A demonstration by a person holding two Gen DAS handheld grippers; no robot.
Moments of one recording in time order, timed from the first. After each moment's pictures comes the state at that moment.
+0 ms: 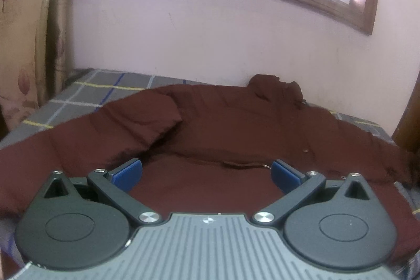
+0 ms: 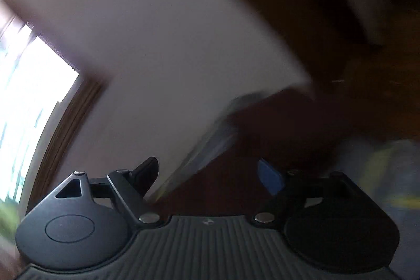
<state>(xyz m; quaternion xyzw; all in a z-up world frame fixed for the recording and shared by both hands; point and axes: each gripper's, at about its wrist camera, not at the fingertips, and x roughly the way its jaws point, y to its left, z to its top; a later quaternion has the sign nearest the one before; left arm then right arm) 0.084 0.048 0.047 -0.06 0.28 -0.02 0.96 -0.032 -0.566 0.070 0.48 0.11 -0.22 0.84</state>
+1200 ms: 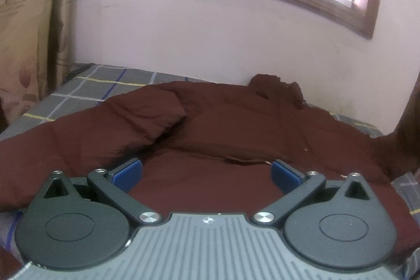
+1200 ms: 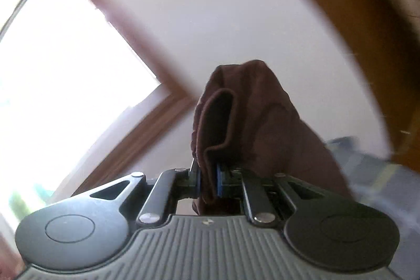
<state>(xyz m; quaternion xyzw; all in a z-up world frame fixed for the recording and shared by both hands) 0.076 0.063 0.044 -0.07 0.28 -0.01 0.96 0.121 -0.472 0.199 0.36 0.04 -0.08 0.93</state>
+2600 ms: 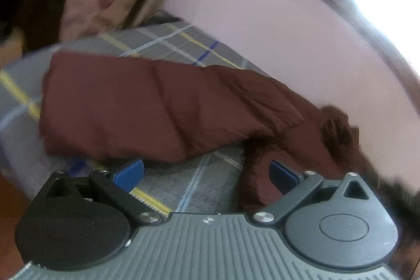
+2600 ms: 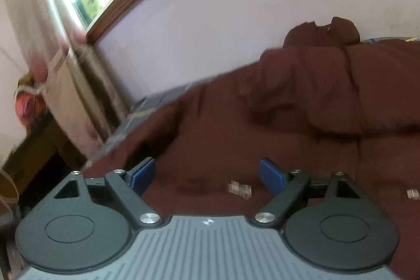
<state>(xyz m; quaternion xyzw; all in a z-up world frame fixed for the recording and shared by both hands) 0.056 0.221 -0.011 -0.27 0.30 0.09 0.91 0.197 -0.160 0.045 0.20 0.30 0.18 0.91</state>
